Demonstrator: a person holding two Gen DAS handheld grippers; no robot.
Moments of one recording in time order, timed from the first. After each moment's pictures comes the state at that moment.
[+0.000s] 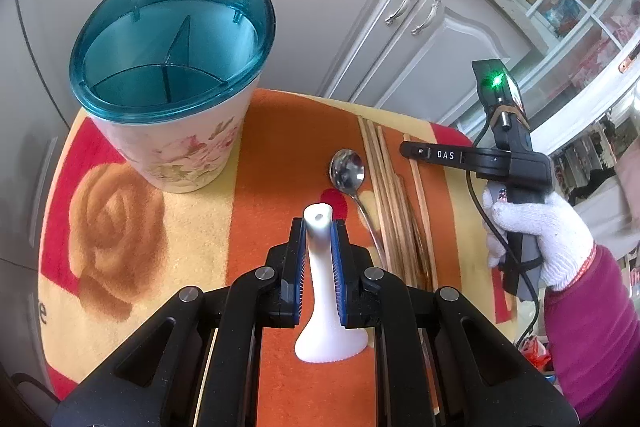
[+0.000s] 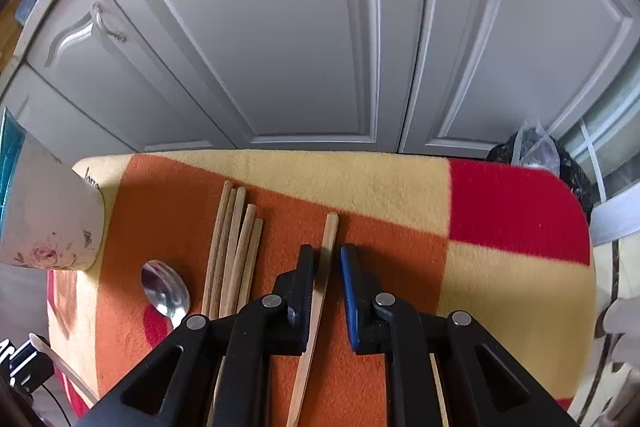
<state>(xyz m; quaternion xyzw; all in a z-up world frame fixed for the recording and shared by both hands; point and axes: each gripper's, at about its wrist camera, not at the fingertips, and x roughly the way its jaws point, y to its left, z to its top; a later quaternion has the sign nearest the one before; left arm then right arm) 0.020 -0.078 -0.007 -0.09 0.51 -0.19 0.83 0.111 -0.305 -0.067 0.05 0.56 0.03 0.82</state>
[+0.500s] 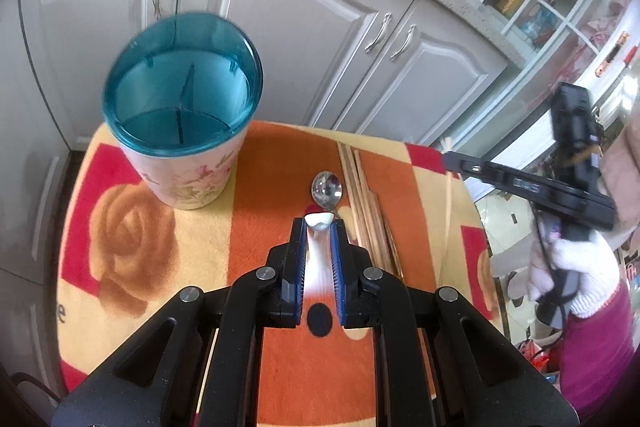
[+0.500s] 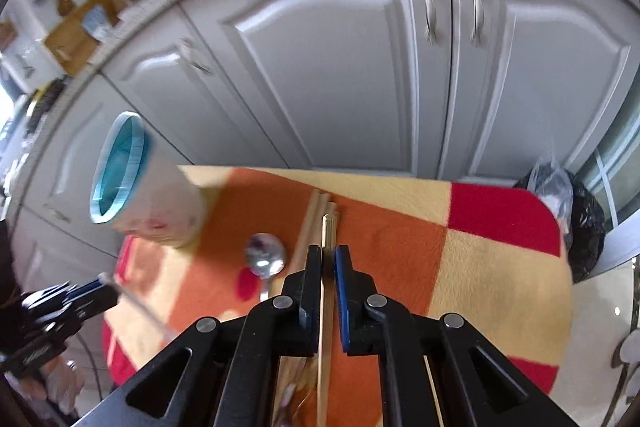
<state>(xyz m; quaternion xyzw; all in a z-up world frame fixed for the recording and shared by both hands) -0.008 -0.062 0.038 -0.09 0.47 -0.21 0.85 0.036 -0.308 0.023 0.09 0.48 0.12 0.86</state>
